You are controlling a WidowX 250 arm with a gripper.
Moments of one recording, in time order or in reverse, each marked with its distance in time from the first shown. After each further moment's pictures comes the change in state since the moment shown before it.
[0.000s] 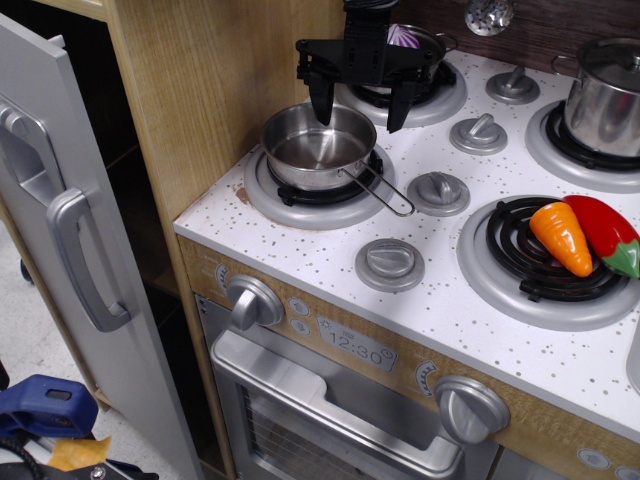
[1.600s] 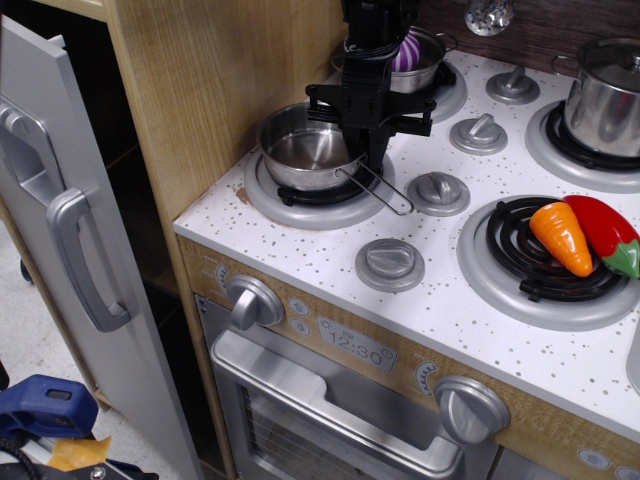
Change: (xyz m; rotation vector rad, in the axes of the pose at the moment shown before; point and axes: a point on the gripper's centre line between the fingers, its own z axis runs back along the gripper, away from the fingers) arm 0.006 0.006 -0.042 0.062 -0.034 -0.123
